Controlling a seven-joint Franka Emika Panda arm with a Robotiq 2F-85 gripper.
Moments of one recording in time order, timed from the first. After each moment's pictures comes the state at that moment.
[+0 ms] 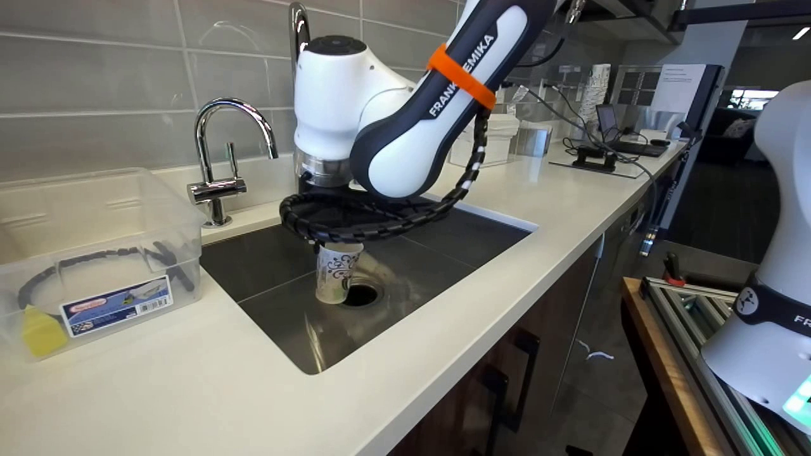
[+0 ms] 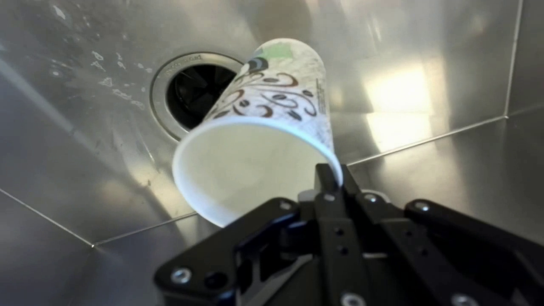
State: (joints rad) arm 0.48 0.56 -0.40 -1.93 -0.28 2.74 1.22
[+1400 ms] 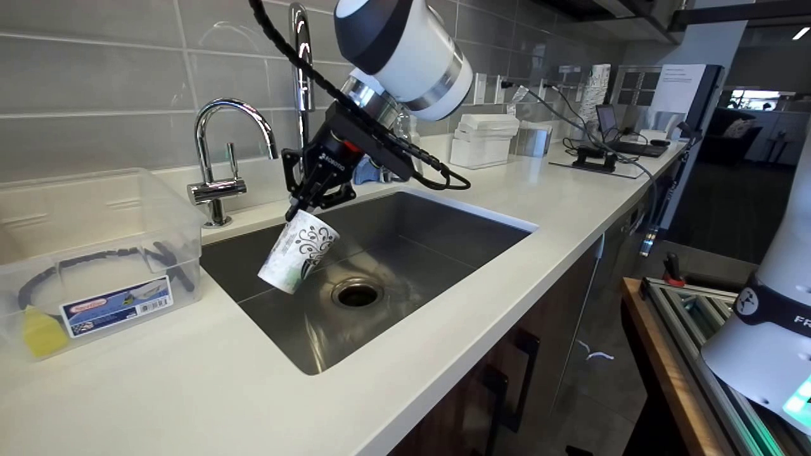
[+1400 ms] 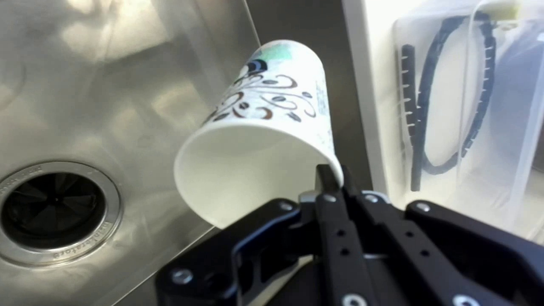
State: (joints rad) arm -0.24 0.36 0.40 -2.07 0.76 2.88 0.18
